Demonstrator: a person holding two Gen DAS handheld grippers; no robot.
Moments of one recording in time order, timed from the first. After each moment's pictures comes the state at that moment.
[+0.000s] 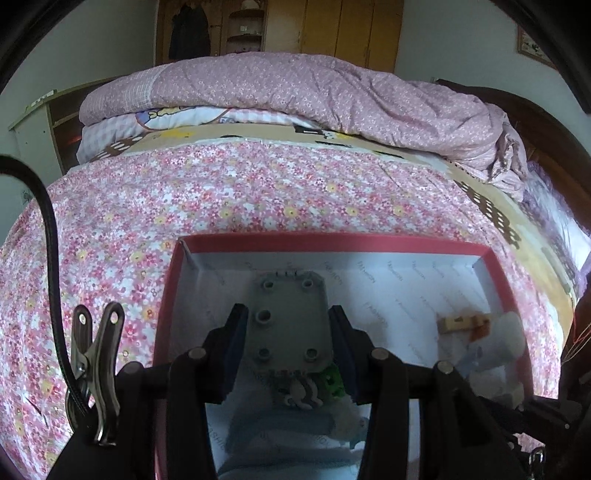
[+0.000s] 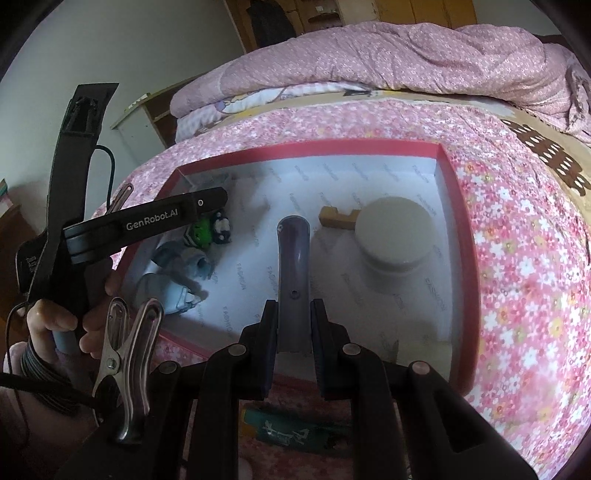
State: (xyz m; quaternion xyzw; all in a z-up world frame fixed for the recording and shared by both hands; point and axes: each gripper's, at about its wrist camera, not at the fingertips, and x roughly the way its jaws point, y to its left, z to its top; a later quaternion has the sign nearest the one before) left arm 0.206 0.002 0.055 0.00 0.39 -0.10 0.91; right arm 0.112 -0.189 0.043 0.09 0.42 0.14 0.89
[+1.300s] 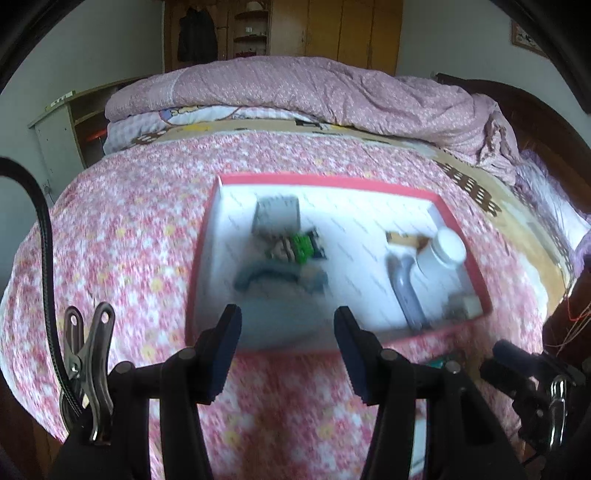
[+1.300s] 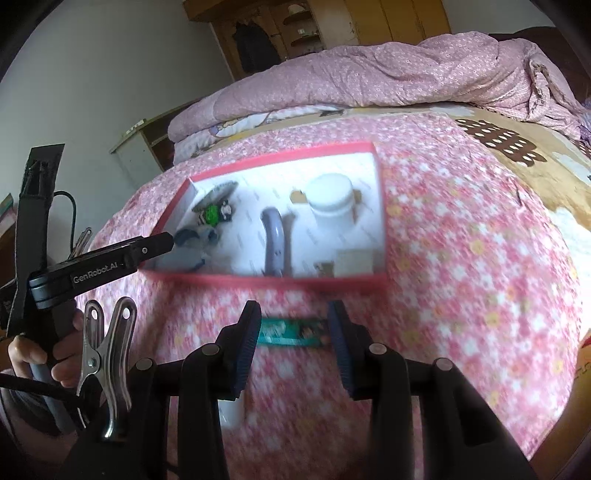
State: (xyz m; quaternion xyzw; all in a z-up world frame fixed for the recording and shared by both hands) left arm 0.082 0.000 0.077 0.01 0.40 -0.08 0.91; right arm 0.016 -0.227 0.058 0.11 0.38 0.11 0.91
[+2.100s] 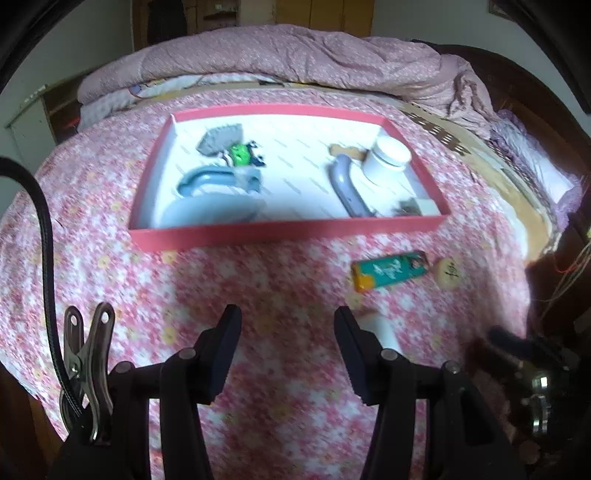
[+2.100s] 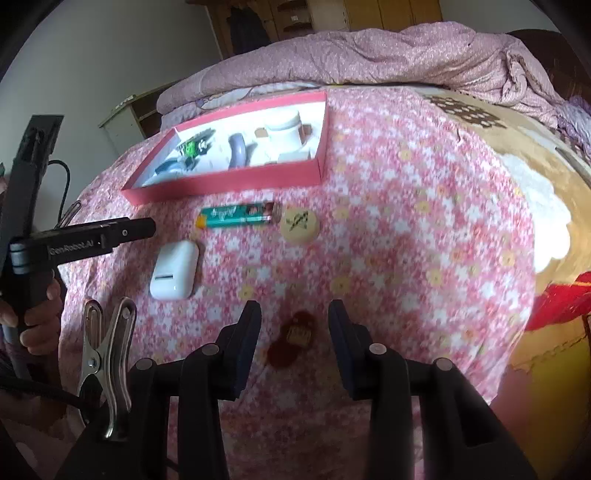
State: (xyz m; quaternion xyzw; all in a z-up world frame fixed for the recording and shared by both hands) left arm 0.020 -0.029 0.044 0.03 0.45 -0.13 0.88; right arm -0.061 -0.254 0.017 0.08 0.41 0.09 0.90
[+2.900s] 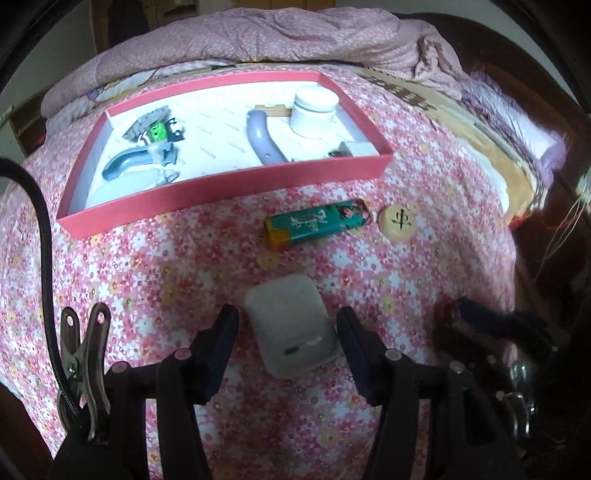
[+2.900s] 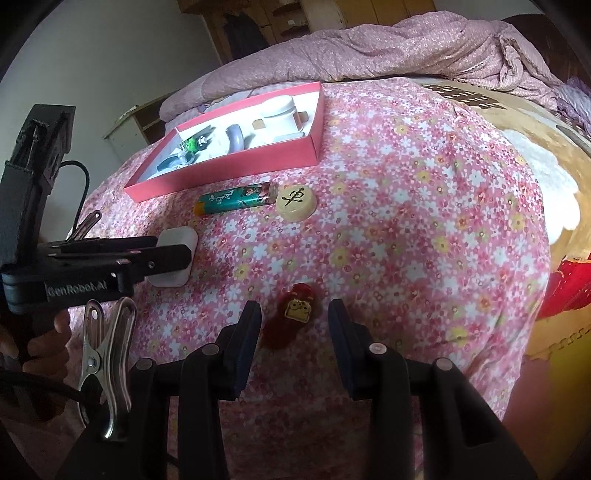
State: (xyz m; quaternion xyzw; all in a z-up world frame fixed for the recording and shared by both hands) left arm -0.003 -0.083 0.020 0.09 0.47 -0.17 0.86; right arm -0.071 -0.261 0.000 0.11 0.40 0.10 0.90
